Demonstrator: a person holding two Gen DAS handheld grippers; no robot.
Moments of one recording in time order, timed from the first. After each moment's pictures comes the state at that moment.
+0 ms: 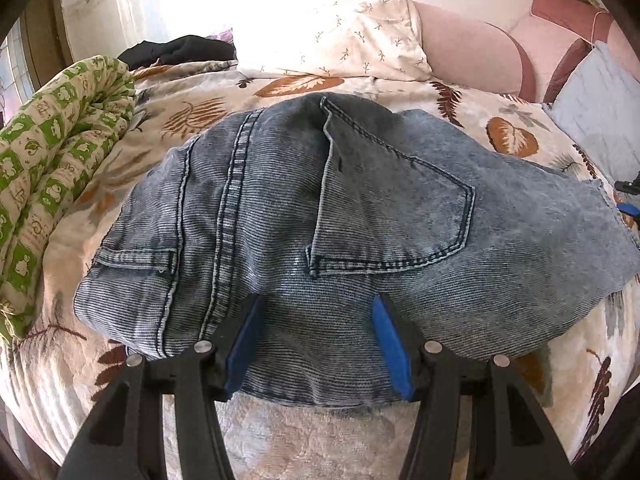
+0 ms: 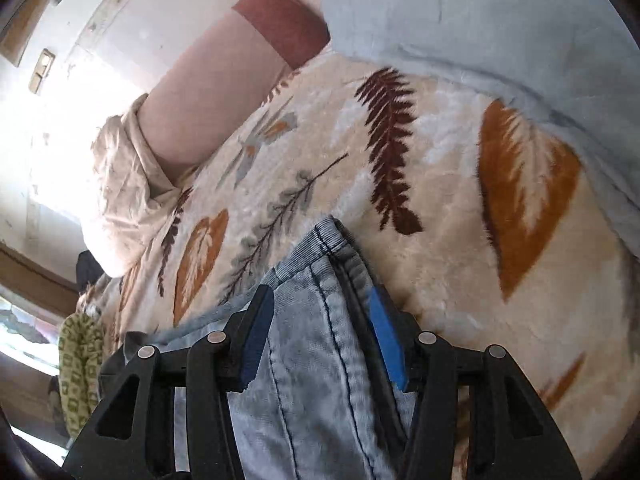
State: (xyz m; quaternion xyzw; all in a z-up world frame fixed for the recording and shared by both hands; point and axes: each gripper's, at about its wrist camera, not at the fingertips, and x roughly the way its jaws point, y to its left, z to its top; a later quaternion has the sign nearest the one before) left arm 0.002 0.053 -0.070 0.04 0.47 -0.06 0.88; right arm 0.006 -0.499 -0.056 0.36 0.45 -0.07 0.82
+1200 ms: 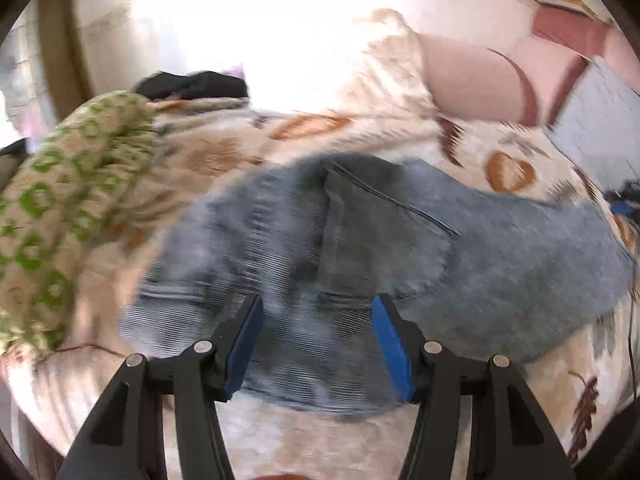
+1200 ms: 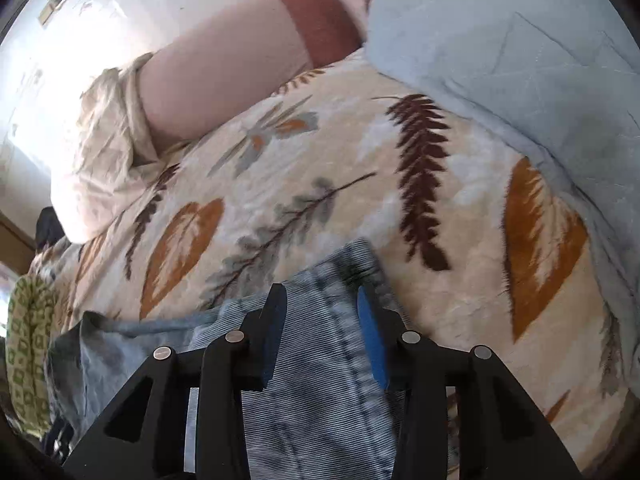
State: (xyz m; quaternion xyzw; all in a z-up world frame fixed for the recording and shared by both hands) left arm -0.007 0.058 -0.024 0.05 0.42 -0.02 0.91; right arm 0.032 -0.456 -0.033 0.22 0.46 -0.09 0.85
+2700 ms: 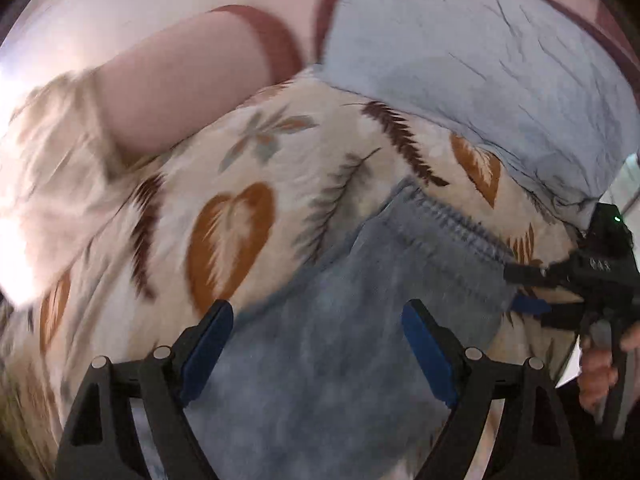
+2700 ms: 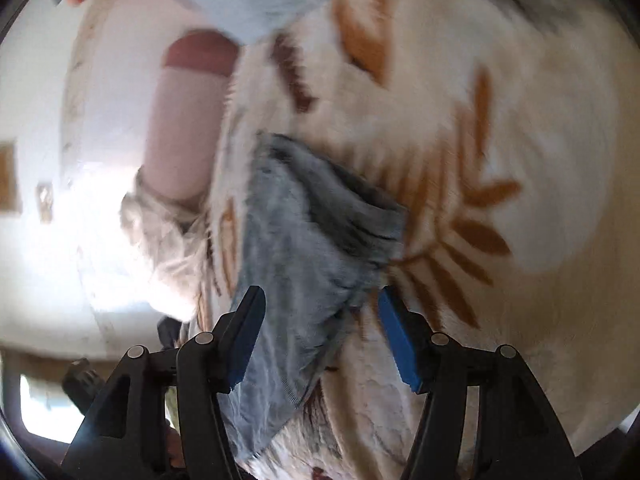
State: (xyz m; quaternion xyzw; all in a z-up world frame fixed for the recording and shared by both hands) left arm 0.083 -0.278 0.012 0.23 0.46 -0.37 0.78; right arm -0.129 -0.481 -0.100 0.62 0.36 -0.11 0.68
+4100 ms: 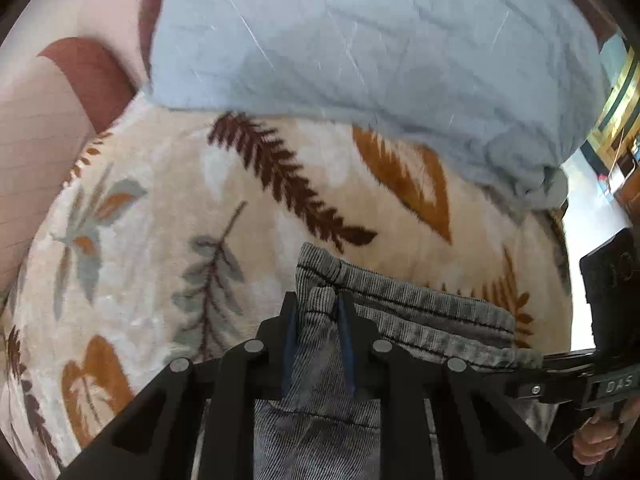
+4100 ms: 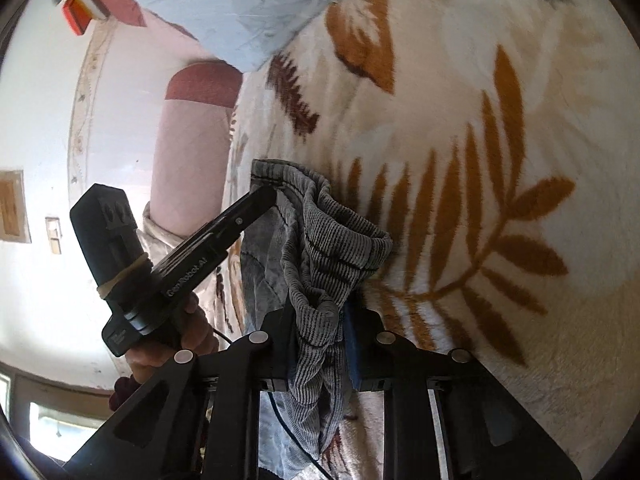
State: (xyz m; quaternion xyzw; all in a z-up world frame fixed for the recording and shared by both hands) left arm 0.118 -0.403 -0.037 0.26 0.44 -0.55 0.66; right arm -0.108 -0.480 -0.101 0.61 0.31 -0.12 0.72
